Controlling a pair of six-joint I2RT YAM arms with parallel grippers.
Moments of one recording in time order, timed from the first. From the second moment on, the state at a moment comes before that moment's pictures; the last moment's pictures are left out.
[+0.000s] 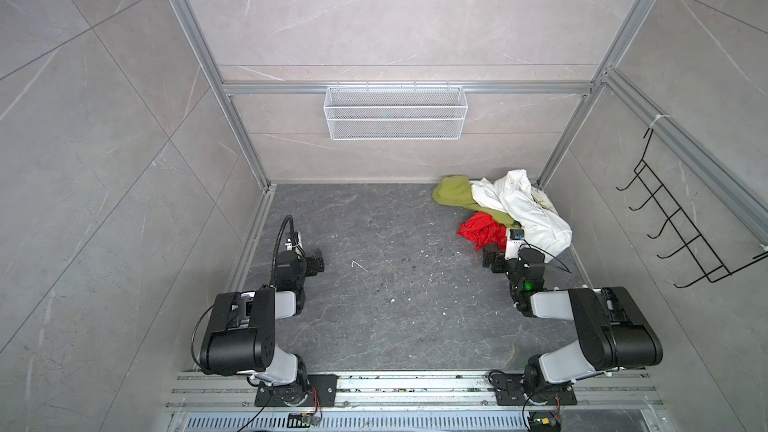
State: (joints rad) left arm 0.06 1.51 0.37 0.68 -0.01 -0.02; right arm 0.03 1.52 0.36 0.81 -0.03 0.03
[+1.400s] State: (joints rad) left arm -0.49 1.54 0.92 0.14 0.26 -0.19; right arm 0.18 1.52 1.15 -0.44 0.12 0.76
